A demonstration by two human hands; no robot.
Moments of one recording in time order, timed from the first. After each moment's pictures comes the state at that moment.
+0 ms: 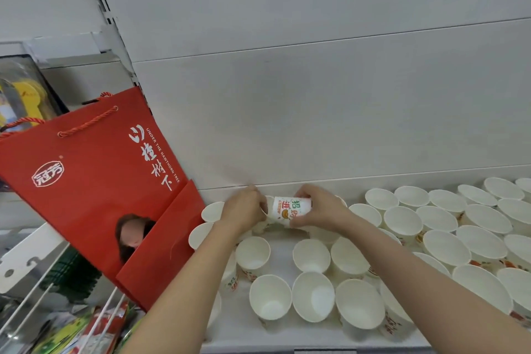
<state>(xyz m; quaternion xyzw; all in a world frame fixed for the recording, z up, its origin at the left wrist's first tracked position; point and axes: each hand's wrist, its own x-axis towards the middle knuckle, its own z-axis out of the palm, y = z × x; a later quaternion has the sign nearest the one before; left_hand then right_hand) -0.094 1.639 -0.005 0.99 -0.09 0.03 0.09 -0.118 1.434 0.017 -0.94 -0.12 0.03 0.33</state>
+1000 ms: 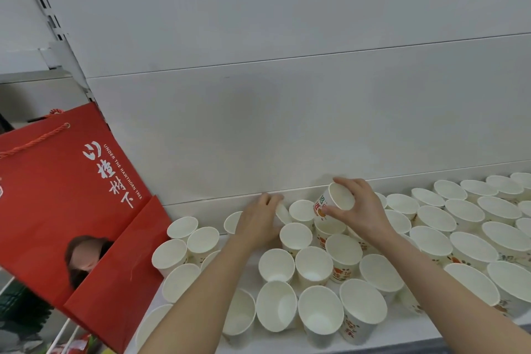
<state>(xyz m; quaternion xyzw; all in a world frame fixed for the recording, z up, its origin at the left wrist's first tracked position) -0.081 1.548 -0.040 0.97 -0.19 0.10 0.14 -0.141 1.310 0.014 -0.89 -0.04 -0.19 0.41</state>
